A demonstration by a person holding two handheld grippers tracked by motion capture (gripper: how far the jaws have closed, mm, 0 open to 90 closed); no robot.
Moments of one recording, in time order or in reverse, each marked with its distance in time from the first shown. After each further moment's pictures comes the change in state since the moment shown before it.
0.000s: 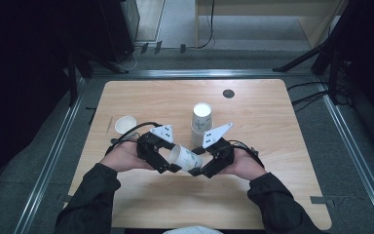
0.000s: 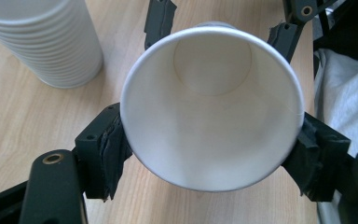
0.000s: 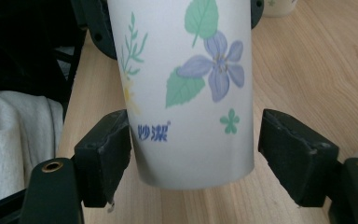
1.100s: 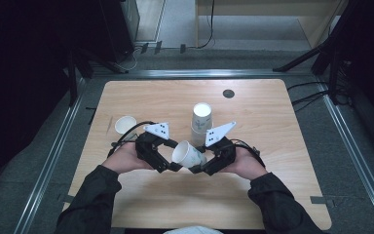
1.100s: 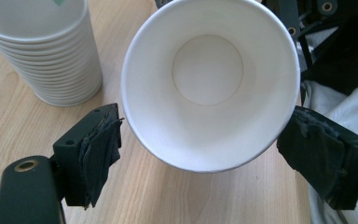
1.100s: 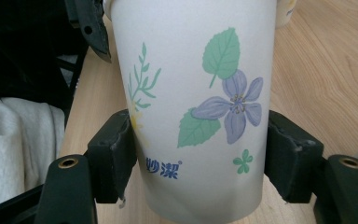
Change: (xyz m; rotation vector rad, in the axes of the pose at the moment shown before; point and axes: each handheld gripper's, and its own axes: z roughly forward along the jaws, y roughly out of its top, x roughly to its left) left arm 0.006 -0.012 -0.004 -0.180 -0.034 -0.053; right arm -0.002 -0.001 -0.007 -0.047 0.002 -0.003
